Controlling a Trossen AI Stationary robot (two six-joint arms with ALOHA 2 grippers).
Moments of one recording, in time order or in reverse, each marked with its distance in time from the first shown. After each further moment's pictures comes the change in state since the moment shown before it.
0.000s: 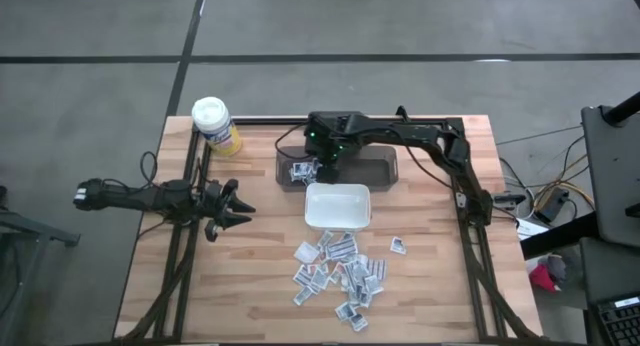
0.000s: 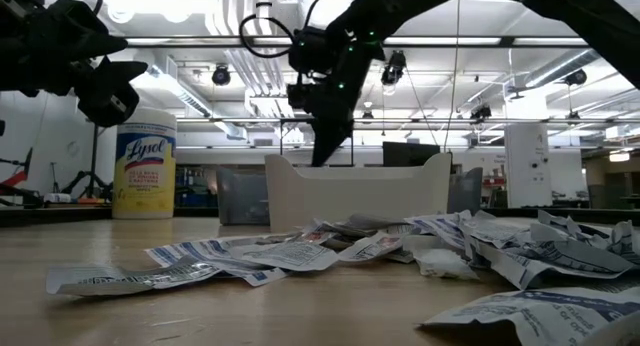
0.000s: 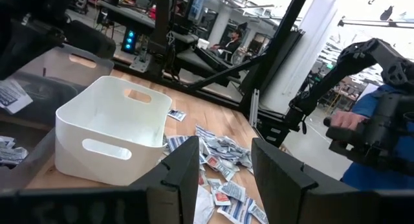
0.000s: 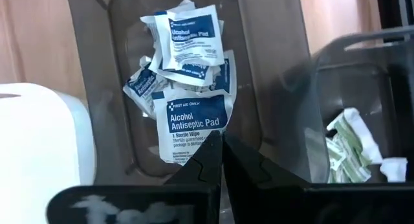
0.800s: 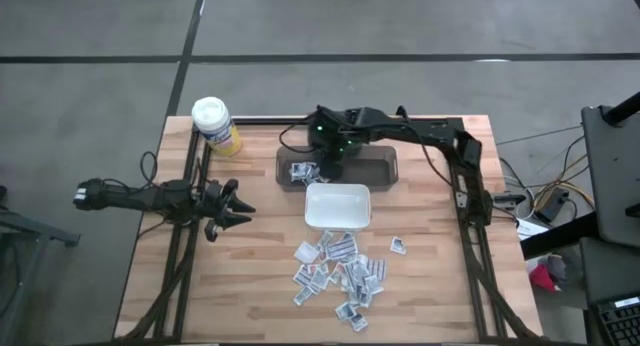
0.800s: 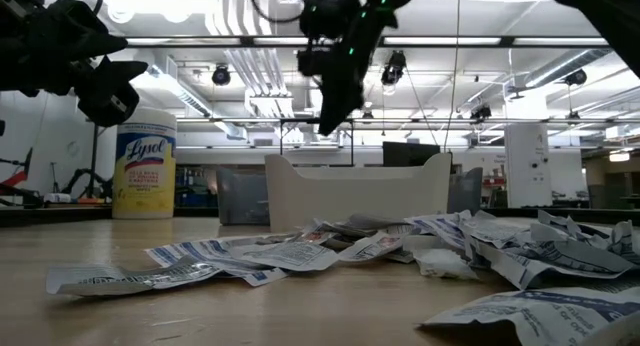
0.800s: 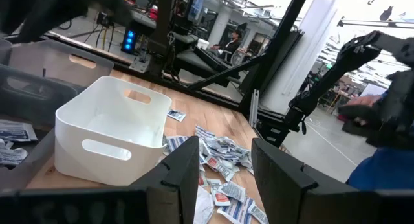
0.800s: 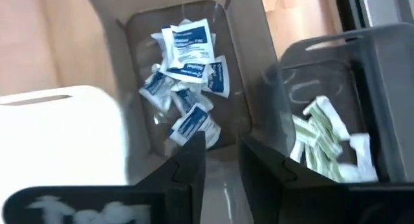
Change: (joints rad) left arm 0.000 0.000 0.000 0.002 0.000 0.000; right arm 0.018 -0.111 0.027 -0.094 0.011 0.088
